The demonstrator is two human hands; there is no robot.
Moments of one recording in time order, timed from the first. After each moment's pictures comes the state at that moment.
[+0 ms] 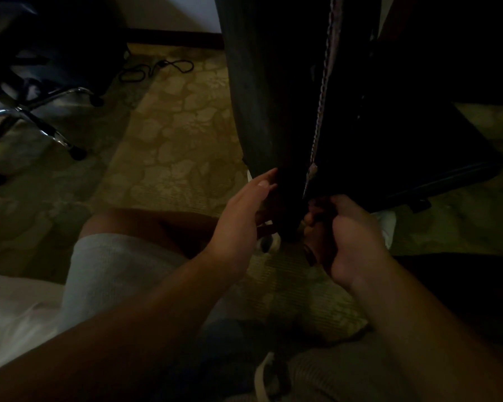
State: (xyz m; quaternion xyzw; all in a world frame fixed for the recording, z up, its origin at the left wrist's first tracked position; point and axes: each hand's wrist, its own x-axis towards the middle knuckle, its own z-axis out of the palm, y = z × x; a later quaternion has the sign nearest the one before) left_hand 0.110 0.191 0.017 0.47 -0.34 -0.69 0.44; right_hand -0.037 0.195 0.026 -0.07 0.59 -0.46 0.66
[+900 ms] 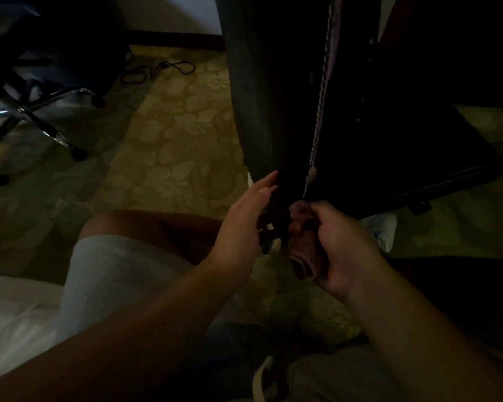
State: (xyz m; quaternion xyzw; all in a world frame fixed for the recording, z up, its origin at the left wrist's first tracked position) left_hand 0.106 0.196 0.015 0.48 -0.35 -0.67 0.44; right_hand -0.028 0.198 0.027 -0.10 0.57 -0.41 0.70
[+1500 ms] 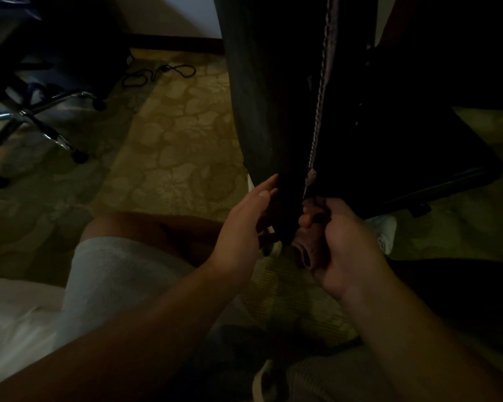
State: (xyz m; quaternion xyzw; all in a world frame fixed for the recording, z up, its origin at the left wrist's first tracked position) left_hand 0.105 0.198 0.007 0.47 -0.35 -0.68 0.44; right_hand -0.028 0.198 0.025 -0.08 0.57 -0.45 0.68
